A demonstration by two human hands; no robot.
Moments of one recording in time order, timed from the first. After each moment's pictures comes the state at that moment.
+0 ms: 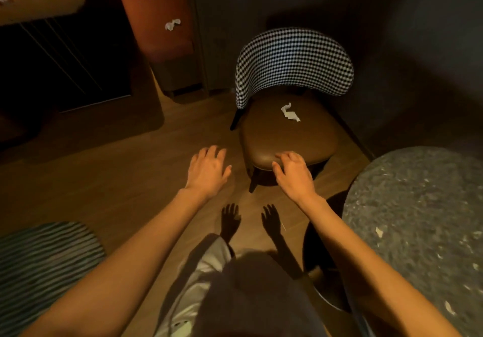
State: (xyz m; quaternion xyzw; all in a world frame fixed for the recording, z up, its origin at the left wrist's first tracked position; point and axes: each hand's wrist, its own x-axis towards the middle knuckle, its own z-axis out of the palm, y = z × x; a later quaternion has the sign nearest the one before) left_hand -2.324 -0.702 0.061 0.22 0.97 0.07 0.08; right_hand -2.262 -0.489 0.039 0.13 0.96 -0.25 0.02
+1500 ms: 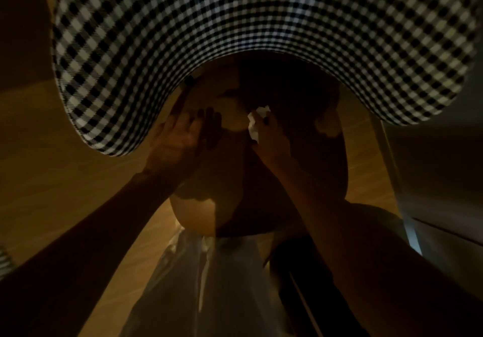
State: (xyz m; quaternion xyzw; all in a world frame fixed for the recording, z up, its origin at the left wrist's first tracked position) left_hand -2.728 -0.406 -0.215 0.22 0.96 0.03 0.19; right_hand -2.702 -0.191 -0.329 0.09 0.94 -0.24 0.22
